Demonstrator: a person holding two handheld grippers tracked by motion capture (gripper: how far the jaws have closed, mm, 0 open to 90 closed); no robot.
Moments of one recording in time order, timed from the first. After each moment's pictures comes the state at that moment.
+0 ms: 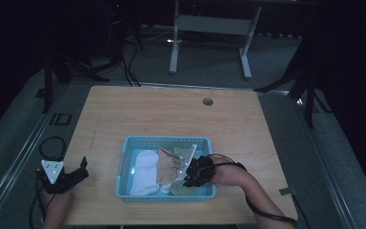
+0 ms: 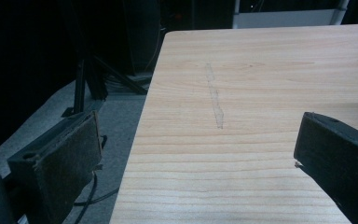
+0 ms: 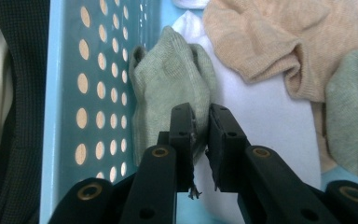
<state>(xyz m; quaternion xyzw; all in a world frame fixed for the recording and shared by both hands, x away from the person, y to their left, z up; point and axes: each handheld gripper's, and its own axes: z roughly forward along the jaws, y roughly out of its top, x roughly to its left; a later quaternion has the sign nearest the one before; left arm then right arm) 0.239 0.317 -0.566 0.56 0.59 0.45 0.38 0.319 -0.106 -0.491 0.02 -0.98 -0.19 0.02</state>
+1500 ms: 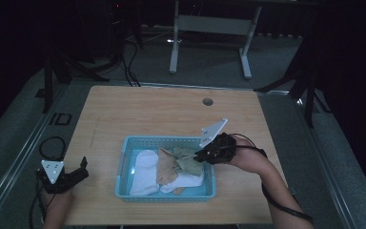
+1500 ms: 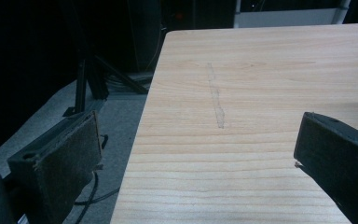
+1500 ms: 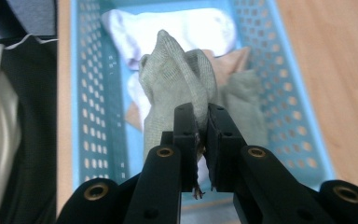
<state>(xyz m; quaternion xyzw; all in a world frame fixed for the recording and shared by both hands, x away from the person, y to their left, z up) 0.239 0.317 -0.566 0.56 0.59 0.45 0.38 0.332 -0.151 -0.397 -0.04 -0.95 -0.29 -0.06</state>
